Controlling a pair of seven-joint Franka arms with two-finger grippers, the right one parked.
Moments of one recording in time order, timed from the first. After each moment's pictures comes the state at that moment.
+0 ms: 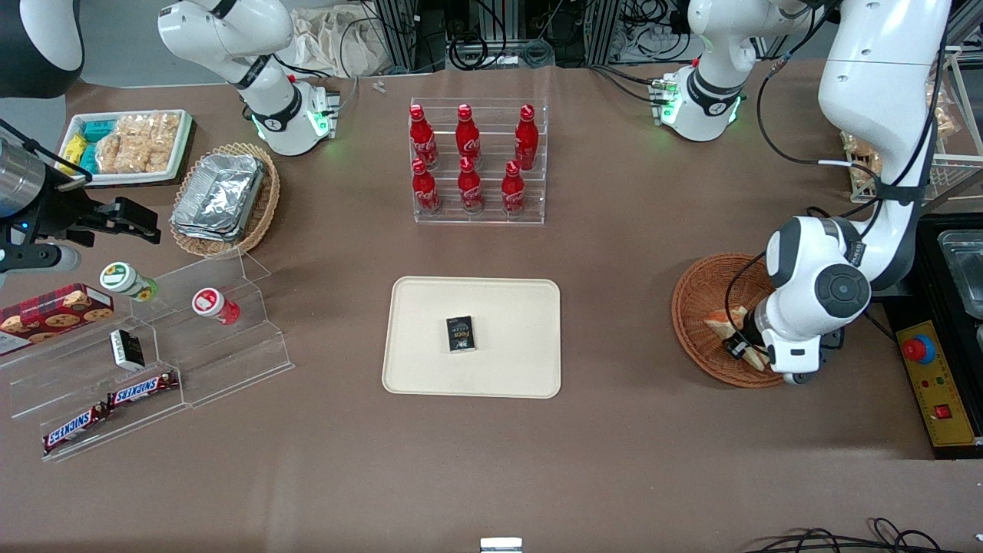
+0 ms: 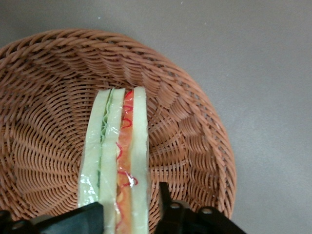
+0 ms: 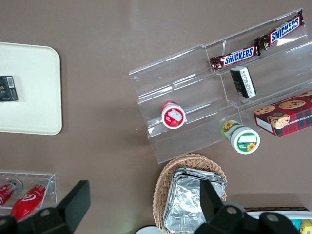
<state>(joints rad) 0.04 0.46 -0.13 -1.92 0.13 2.32 -0.94</state>
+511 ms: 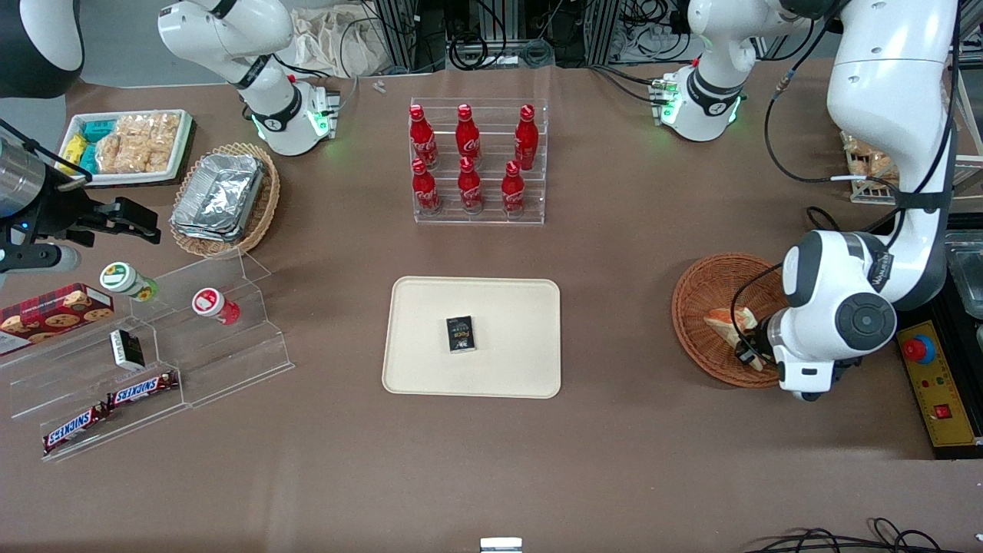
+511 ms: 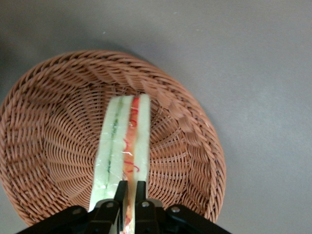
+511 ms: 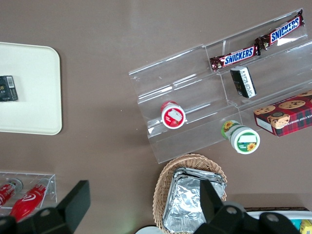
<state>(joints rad) 0.03 0.52 -0.13 -1.69 0.13 2.05 -0.84</state>
